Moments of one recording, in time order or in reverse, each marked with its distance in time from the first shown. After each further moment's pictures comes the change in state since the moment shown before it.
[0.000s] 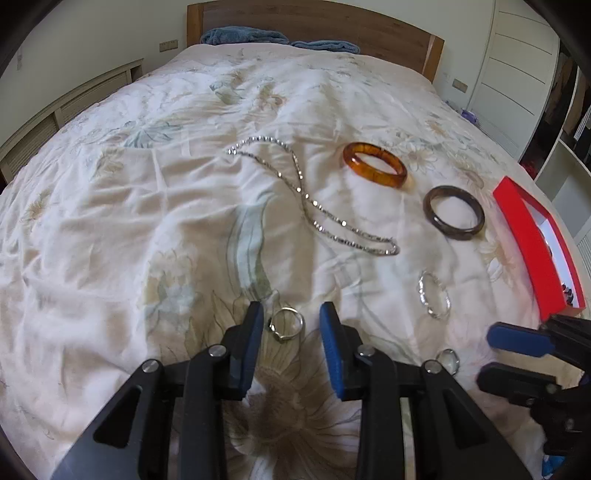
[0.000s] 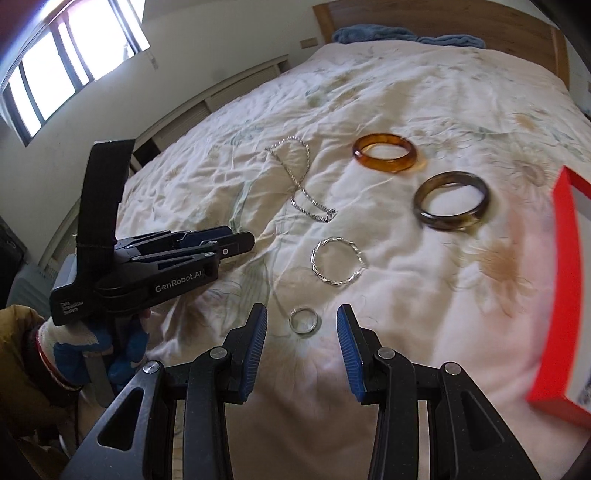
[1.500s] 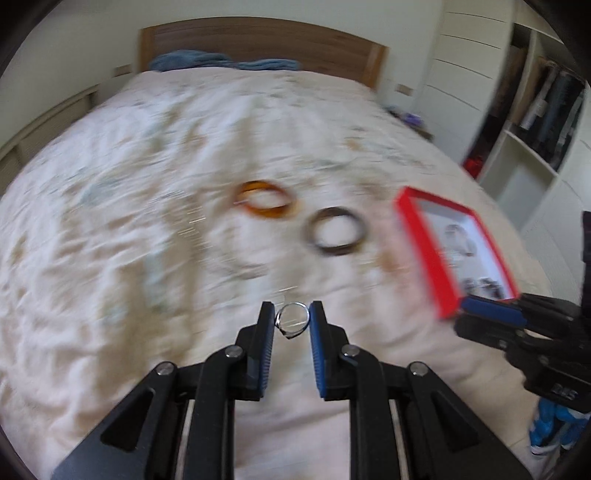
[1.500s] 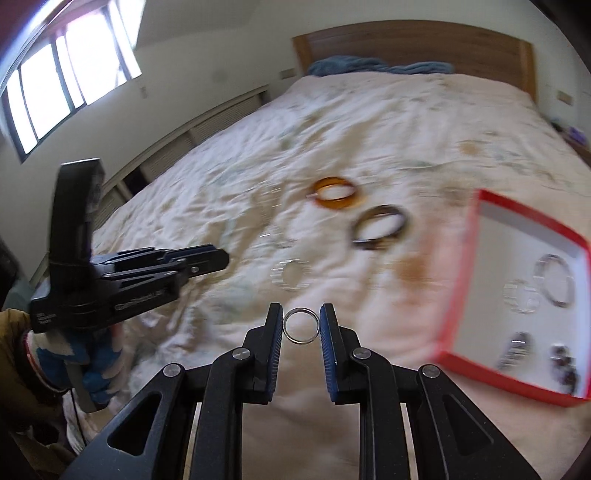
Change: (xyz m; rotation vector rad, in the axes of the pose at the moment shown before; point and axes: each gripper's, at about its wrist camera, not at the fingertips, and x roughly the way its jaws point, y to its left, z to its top) left arm -0.073 -0.092 0.020 0.102 -0.041 -0.211; right arm -0.105 -0.028 -0.015 0.052 -0.133 -0.116
